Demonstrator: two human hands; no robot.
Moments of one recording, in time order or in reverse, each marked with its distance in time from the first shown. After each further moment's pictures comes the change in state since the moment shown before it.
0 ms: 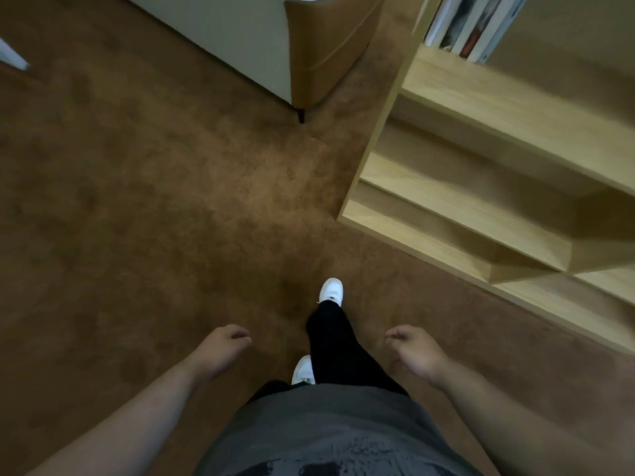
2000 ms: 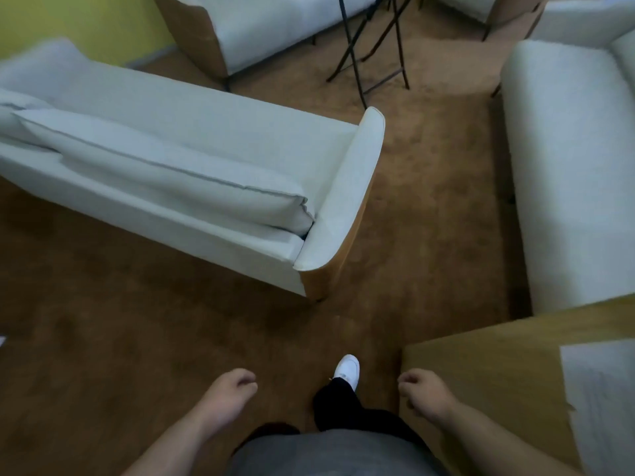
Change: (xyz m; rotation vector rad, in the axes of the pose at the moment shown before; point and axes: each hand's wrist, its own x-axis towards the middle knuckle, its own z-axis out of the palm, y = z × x) left_hand 0.294 0.529 -0.500 0.264 0.088 0.132; right_hand 0.348 -0.552 -0.257 0.208 0.103 0.073
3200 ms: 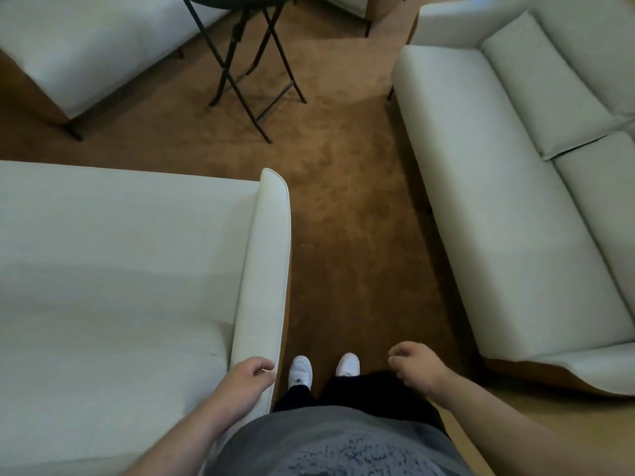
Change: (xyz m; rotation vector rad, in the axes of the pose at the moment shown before) left_hand 0.211 0.392 -0.067 0.138 -0.250 0.241; right_hand 0.156 -0.173 -0.278 0.212 0.156 0.198
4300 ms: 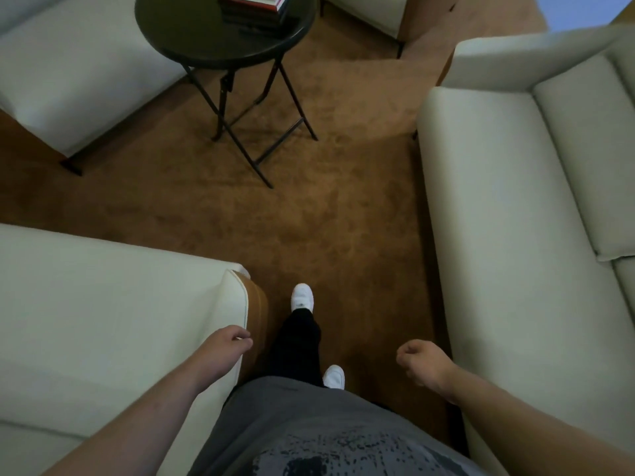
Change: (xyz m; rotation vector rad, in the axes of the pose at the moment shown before) left_hand 0.255 0.333 -0.126 0.006 0.167 -0.115; right_hand 0.257 -0.208 -0.312 -0.096 -0.125 -0.080
